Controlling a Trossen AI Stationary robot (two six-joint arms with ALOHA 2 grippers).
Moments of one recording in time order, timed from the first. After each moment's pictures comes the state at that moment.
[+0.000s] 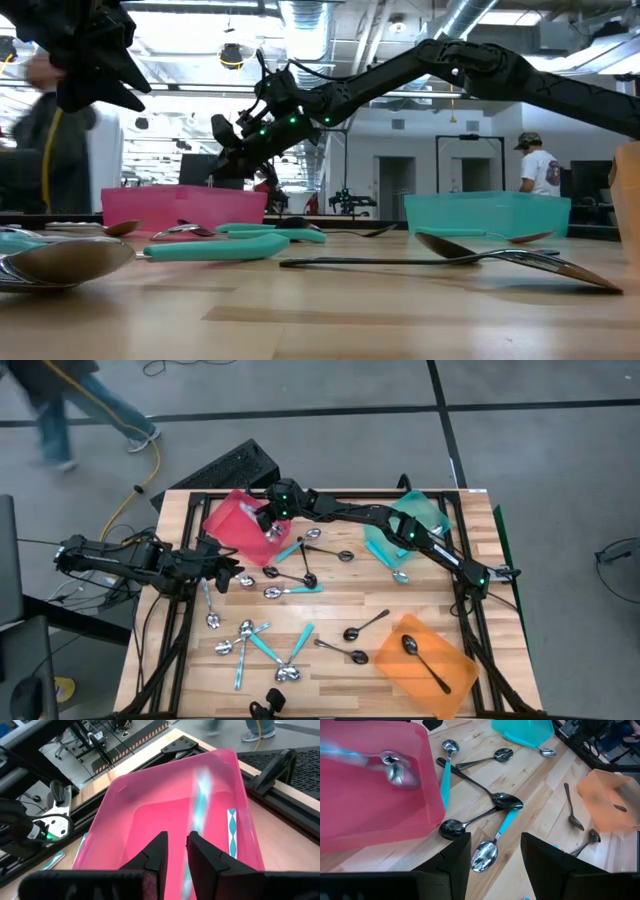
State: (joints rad) left arm -0.15 0.52 0.57 -0.75 -0.40 -0.86; right arm -0.38 2.64 2.33 -0.09 -0.15 0.38
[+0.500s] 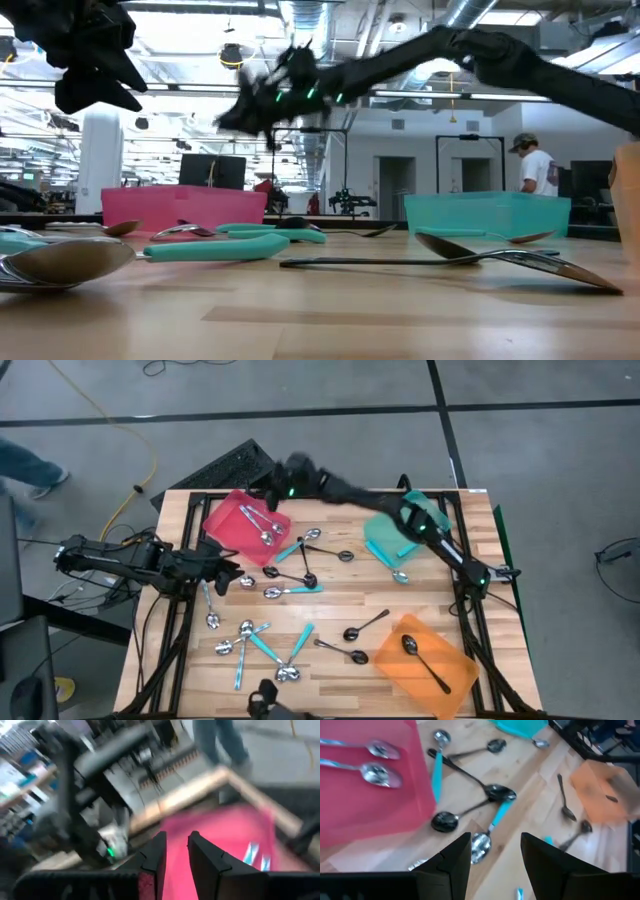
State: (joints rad) left arm -0.14 0.53 0.57 -0.75 -0.33 -0.86; right arm -0.45 2.51 2.33 -0.01 -0.42 0.39
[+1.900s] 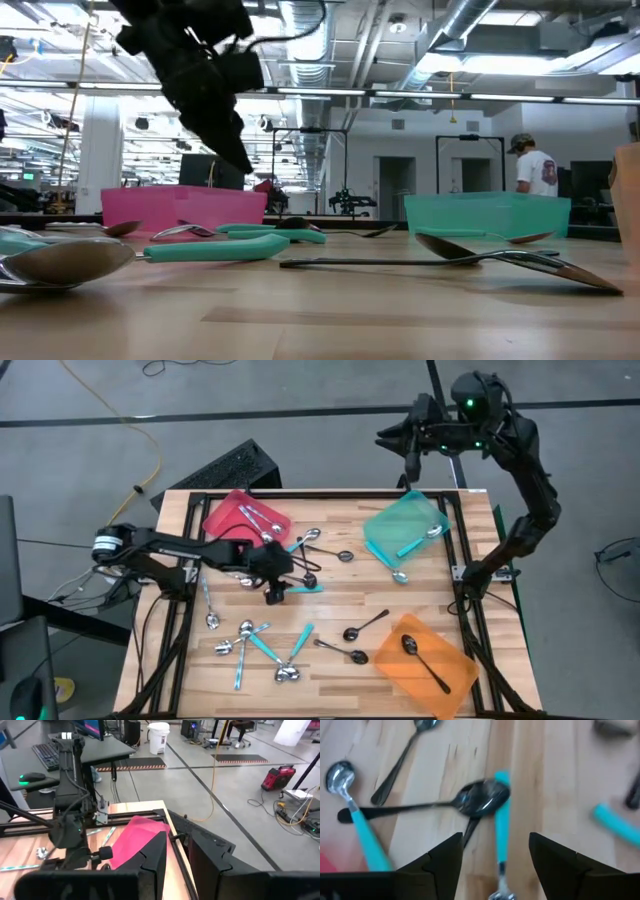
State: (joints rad) left arm 0.08 1.41 0.82 -0.36 -0.01 -0.05; right arm -0.58 1.56 2.34 -1.07 -0.28 -0.21
